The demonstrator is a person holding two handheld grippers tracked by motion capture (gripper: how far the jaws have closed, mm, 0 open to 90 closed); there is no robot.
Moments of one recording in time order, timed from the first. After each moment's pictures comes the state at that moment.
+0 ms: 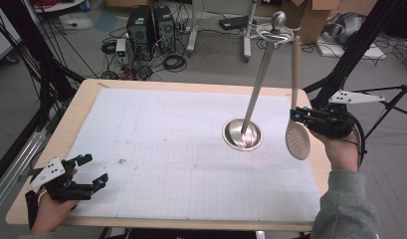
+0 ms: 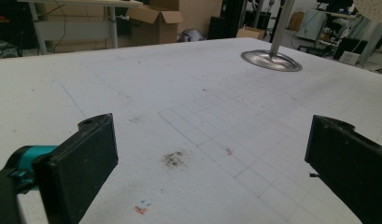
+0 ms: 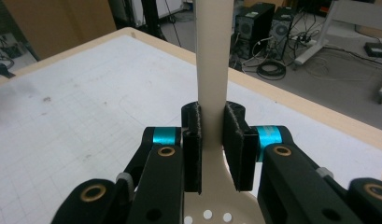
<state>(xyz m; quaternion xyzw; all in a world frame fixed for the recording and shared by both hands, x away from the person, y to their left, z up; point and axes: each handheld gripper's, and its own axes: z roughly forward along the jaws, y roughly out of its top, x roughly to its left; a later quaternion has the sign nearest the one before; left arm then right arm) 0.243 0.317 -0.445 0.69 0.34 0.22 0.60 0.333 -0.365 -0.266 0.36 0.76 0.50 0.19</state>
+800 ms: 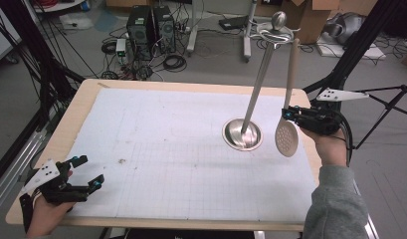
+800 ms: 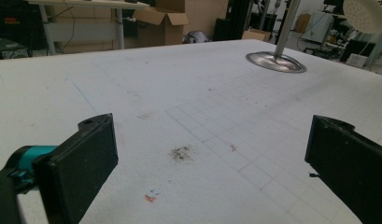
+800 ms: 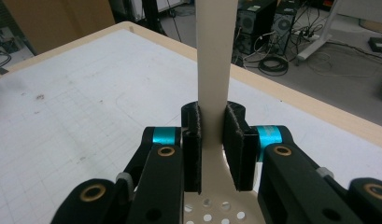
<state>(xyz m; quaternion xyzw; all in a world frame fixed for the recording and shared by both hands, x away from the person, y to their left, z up) 0.236 0.324 -0.444 0.68 0.35 0.23 0.60 0.348 -0.351 -0.275 0.36 0.77 0.49 0.19</state>
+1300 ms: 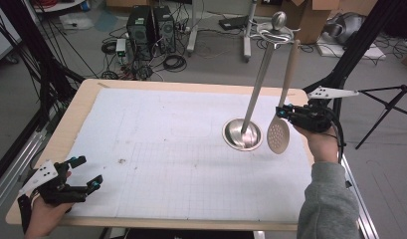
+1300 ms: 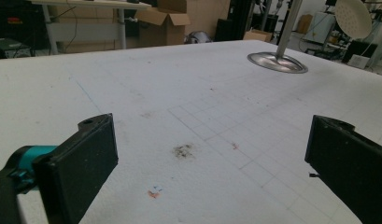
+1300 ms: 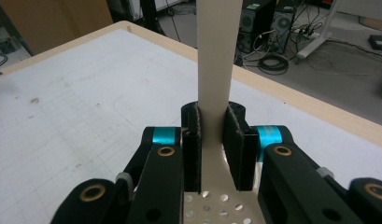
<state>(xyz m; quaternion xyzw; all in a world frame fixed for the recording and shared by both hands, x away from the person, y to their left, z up) 0.234 0.327 -0.443 0.68 0.35 0.23 0.60 0.358 -0.337 -0.279 0.37 0.77 0.49 0.19</state>
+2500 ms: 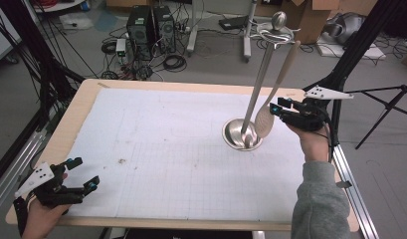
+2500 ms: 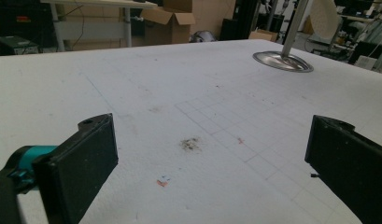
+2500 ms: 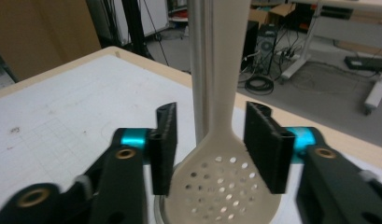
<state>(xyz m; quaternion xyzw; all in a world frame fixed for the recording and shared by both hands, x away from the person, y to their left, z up) 0.230 0.335 -0.445 0.68 0.36 0.23 0.60 0.359 -0.323 -0.284 0.38 0.73 0.52 0.23</state>
